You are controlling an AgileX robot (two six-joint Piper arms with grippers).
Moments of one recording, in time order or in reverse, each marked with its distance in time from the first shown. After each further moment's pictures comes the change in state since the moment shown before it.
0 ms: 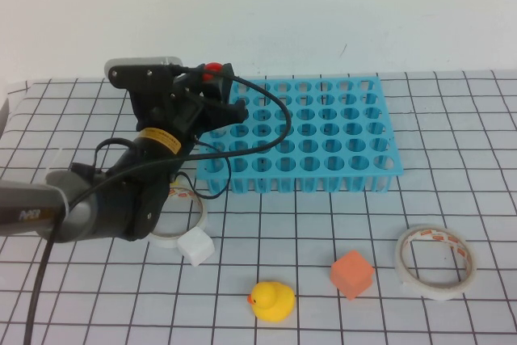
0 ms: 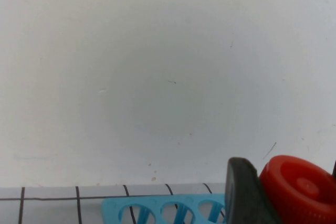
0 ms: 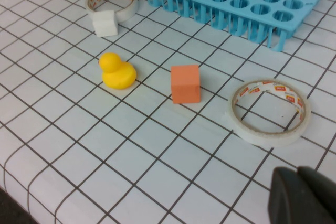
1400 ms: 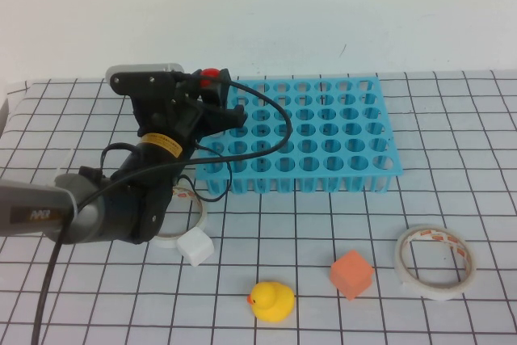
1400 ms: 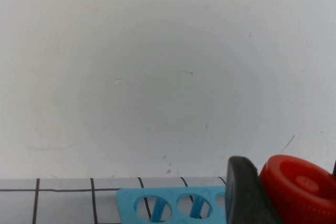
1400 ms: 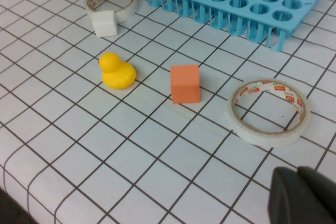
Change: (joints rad) right arm 0.000 0.000 0.000 0.000 0.000 0.000; left arm 0.000 0.035 -0.002 -0.048 -0.013 0.047
